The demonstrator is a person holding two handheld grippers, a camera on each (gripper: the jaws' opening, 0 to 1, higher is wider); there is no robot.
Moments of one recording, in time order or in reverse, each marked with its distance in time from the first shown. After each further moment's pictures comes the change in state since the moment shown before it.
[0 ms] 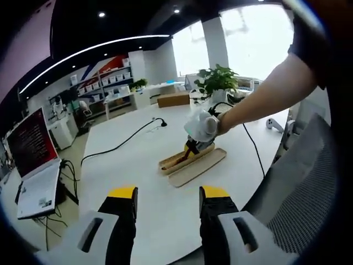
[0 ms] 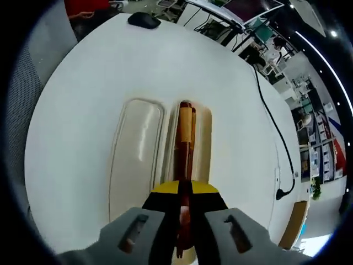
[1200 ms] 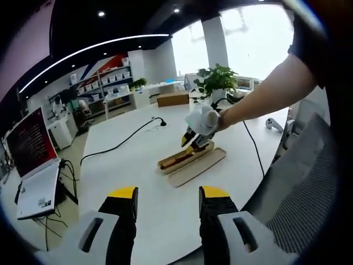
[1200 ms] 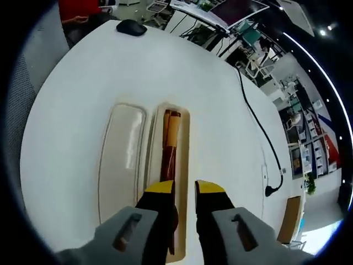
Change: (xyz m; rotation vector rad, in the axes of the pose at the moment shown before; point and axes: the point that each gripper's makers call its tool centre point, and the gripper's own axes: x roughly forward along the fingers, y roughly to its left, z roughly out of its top) left arm 0.000 -0.001 0.002 0.001 -0.007 -0.005; right arm -0.026 -0.024 0.001 0.057 -0.057 -0.128
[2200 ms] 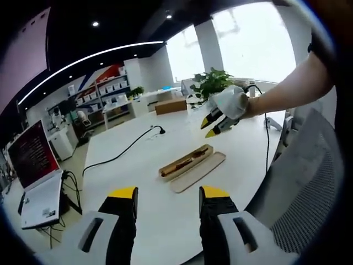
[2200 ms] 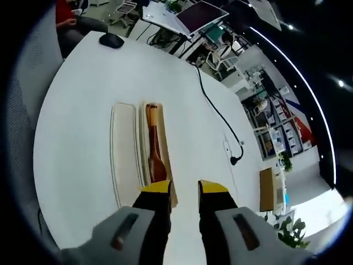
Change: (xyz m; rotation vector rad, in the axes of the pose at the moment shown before) left arm -0.006 -0.001 0.008 0.063 -0.051 0.002; right arm -0.105 0.000 -0.034 0.116 0.046 -0.248
